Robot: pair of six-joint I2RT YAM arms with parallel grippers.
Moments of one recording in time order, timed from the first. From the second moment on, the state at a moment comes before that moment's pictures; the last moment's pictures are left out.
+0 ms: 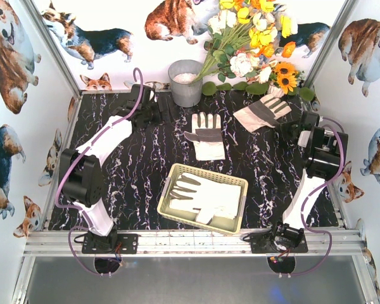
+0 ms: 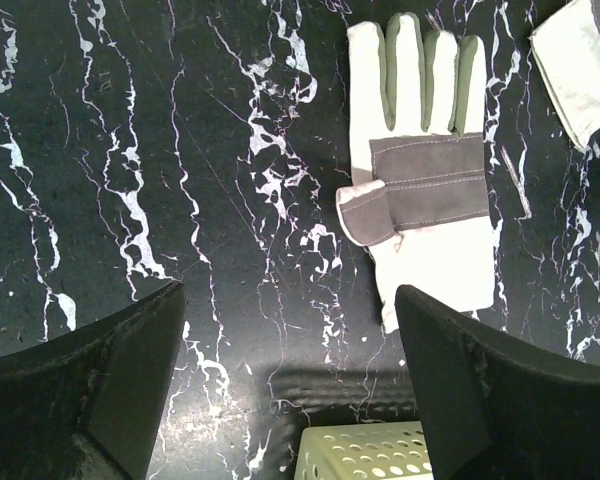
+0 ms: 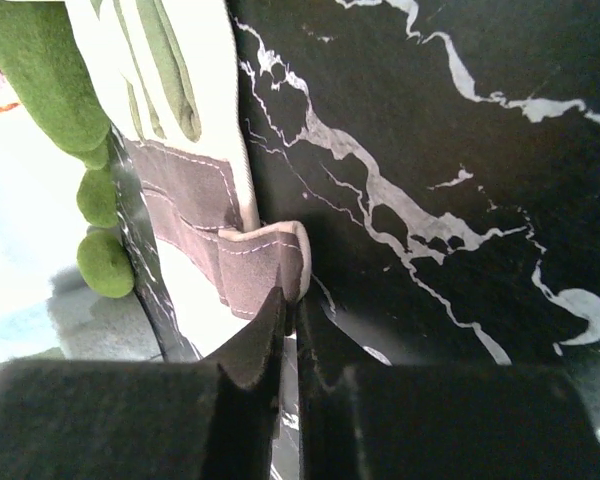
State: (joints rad) left arm -0.31 1.76 1.44 -0.40 0.12 -0.47; right arm -0.35 2.10 1.18 0.25 -0.32 1.10
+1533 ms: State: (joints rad) left arm -0.75 2.08 1.80 -0.11 0.46 -0.39; right arm -0.17 1.24 0.89 -0.19 -0.57 0.79
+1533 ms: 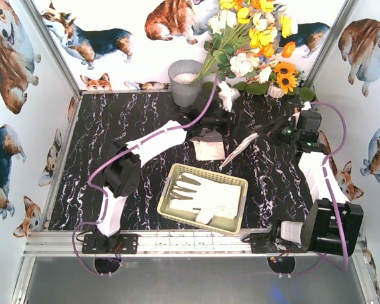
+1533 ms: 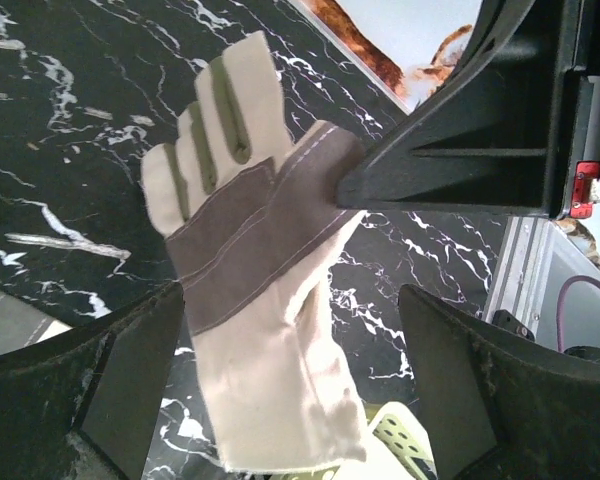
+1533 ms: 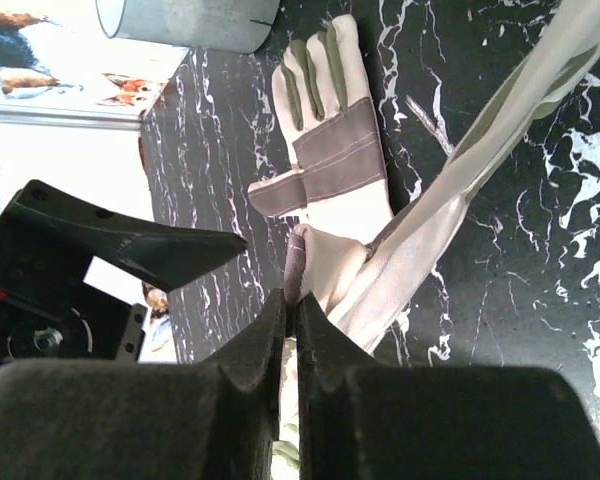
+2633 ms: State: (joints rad) left arm -0.87 2.13 1.88 -0.21 0.08 -0.39; right arm -0.12 1.28 1.20 -0.52 -0.53 0.67
